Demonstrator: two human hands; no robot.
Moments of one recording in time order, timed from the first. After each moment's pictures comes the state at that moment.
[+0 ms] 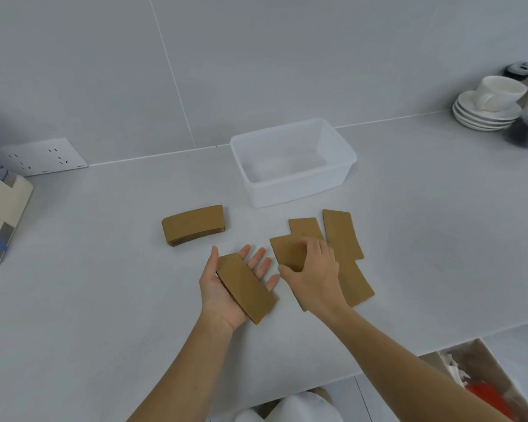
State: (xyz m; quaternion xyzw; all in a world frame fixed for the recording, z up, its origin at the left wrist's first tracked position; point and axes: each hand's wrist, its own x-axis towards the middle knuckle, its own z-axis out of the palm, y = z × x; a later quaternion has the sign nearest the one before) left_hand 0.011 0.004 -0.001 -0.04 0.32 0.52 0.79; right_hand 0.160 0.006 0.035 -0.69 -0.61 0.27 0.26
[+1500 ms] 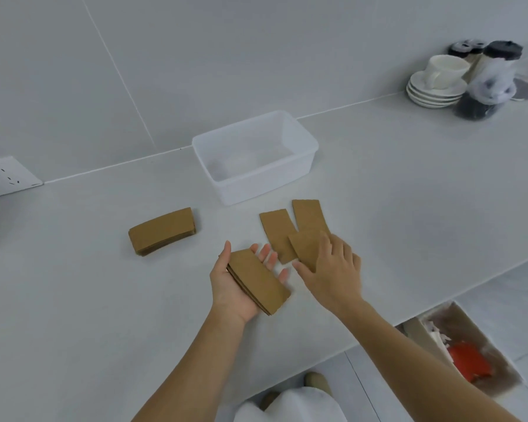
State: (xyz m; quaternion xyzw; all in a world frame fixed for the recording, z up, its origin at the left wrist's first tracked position) left_hand 0.062 0.006 0.004 -0.04 0.31 0.46 0.83; right_hand 0.223 -0.011 0.010 -0.77 -0.61 0.12 0.13
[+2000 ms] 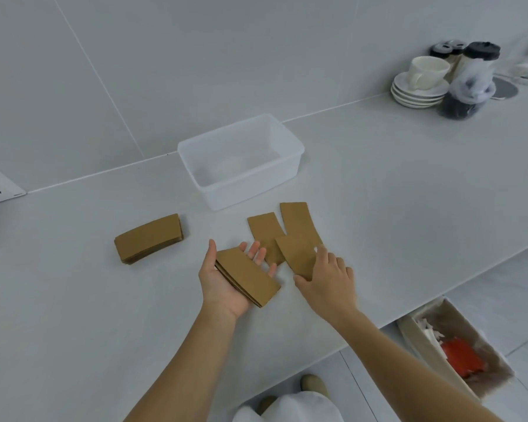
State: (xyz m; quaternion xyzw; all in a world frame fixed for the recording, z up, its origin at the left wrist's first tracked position) left_hand 0.069 0.017 0.009 -0.04 0.34 0.48 0.81; right_hand 0.233 -0.019 0.006 -0.78 -0.58 0.17 0.12
